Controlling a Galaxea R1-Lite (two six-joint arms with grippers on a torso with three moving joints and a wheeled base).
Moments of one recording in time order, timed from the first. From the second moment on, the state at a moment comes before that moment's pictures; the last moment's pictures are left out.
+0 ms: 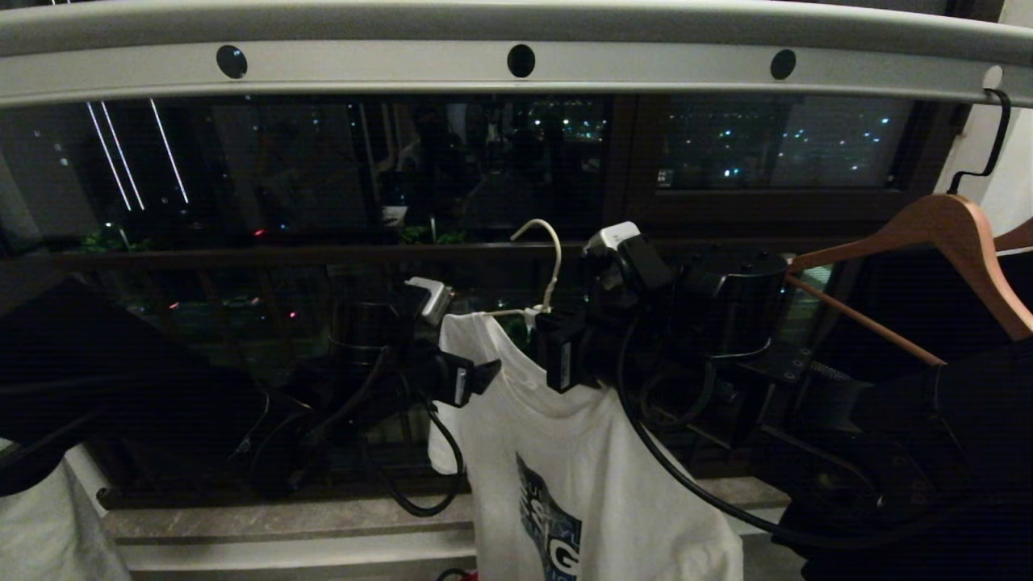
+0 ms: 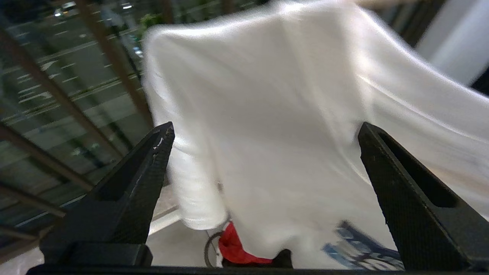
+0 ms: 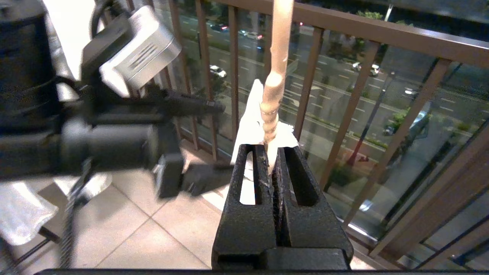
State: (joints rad) left arm -0.51 1.95 -0.90 -0.76 0.03 -0.03; right arm 0.70 1.88 -1.00 -0.83 -0.02 0.02
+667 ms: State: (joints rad) left arm -0.54 1.92 -0.88 -0.77 0.04 -0.02; right arm 0.71 1.88 -1.00 -0.83 -0.02 0.02
